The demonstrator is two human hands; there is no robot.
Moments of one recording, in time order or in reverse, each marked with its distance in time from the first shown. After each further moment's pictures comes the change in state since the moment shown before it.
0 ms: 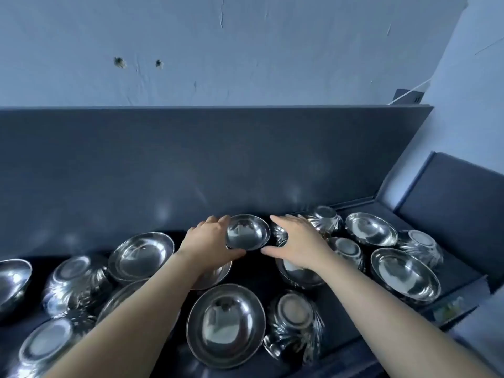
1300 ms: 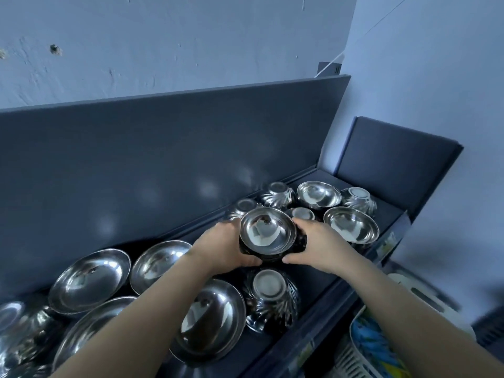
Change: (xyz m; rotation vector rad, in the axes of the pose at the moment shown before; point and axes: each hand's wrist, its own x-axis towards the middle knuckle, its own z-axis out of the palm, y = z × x) left_hand 0.003 0.068 0.015 -0.178 -0.216 0.388; right_hand -0.096 0.036 -0.021 0.055 0.024 0.370
